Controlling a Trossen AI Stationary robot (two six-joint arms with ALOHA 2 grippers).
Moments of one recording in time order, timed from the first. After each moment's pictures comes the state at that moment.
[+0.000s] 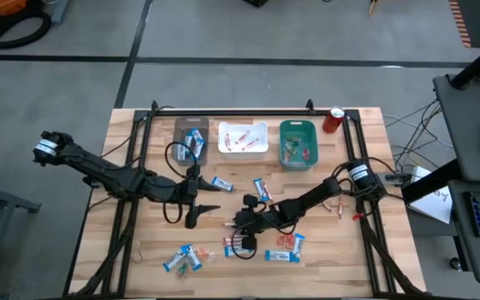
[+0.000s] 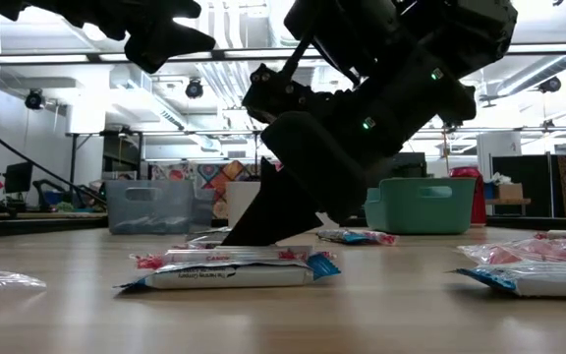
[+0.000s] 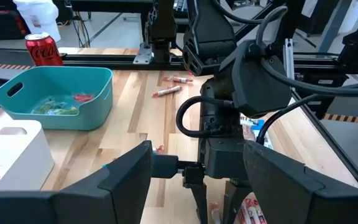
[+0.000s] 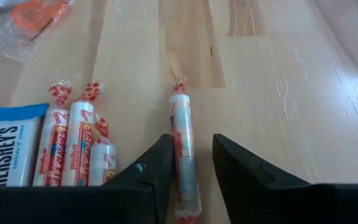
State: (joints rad) left arm -0.34 1.11 0.61 0.21 -0.32 -0.14; right arm 0.30 2.12 1.15 0.27 0.25 0.21
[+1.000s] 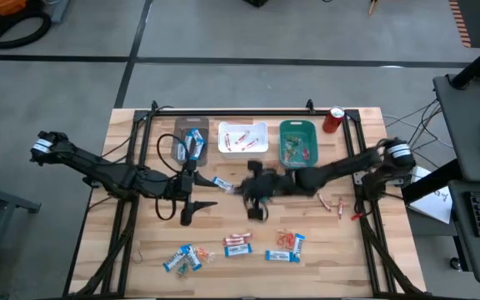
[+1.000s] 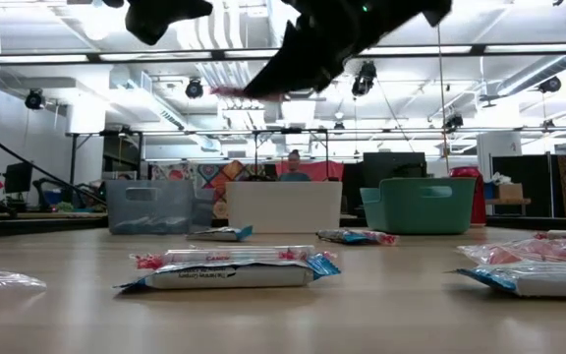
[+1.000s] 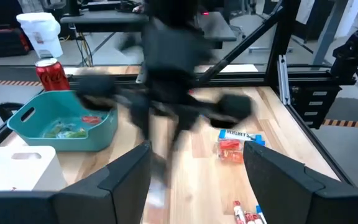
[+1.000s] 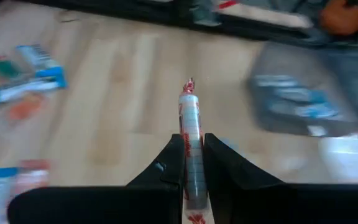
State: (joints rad) left arm -0.34 1.04 0.69 0.09 -0.32 -0.09; right arm 0.14 1.72 1.15 0.05 0.20 -0.08
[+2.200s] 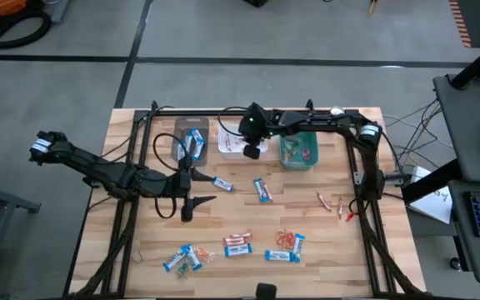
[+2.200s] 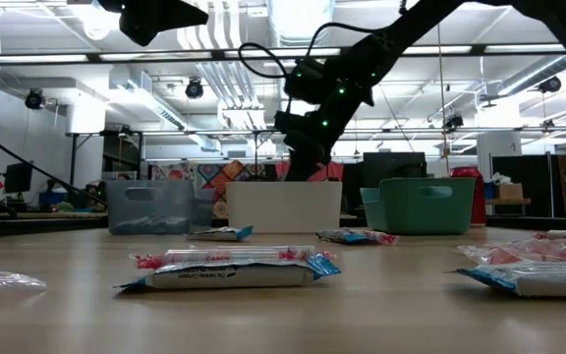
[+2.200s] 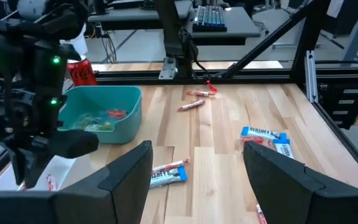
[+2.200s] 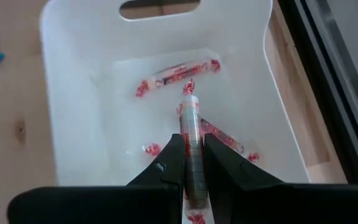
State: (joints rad) left arm -0.34 1.02 0.69 0.05 -0.41 -0.09; right arm -0.43 1.99 1.45 -0.35 -0.06 -0.25
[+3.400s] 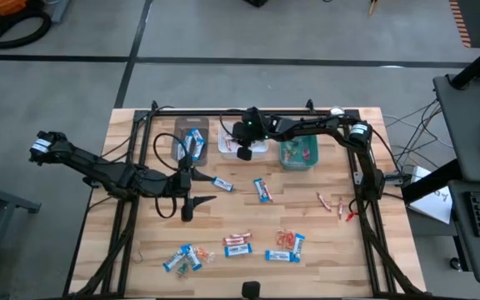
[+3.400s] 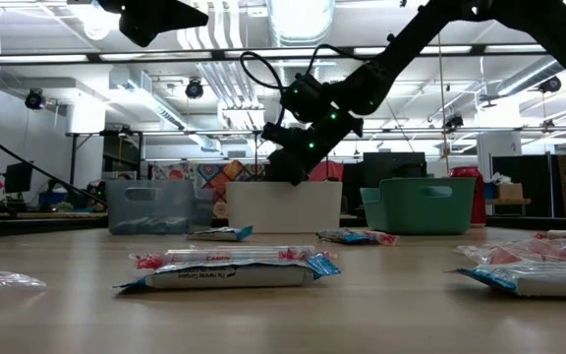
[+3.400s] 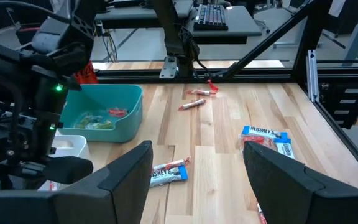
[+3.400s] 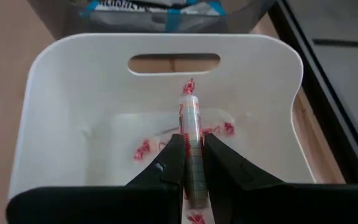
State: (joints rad) left arm -0.34 1.02 0.69 0.04 -0.41 -0.09; right arm -0.44 2.09 1.38 0.03 -0.15 -0.33
